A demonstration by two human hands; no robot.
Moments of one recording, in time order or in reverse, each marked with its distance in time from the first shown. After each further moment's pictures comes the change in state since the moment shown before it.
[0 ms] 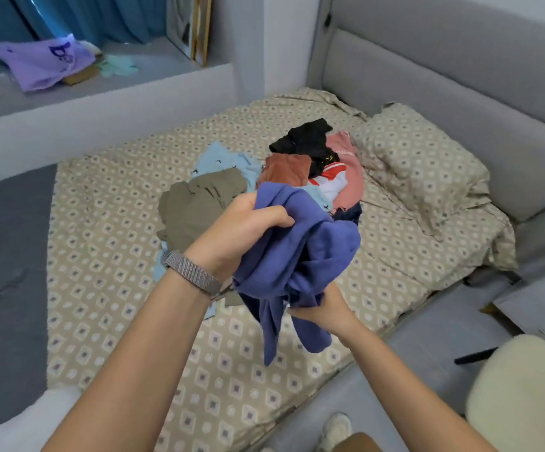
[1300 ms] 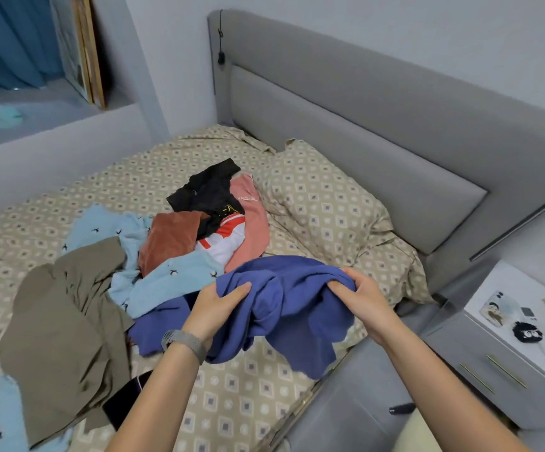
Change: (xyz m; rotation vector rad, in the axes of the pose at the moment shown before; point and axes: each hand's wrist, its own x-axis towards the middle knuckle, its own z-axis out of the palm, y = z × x) left_hand 0.283 -0.059 0.278 0.047 0.146 -0.218; right_hand 0.095 0.029 -0.443 0.248 0.353 0.140
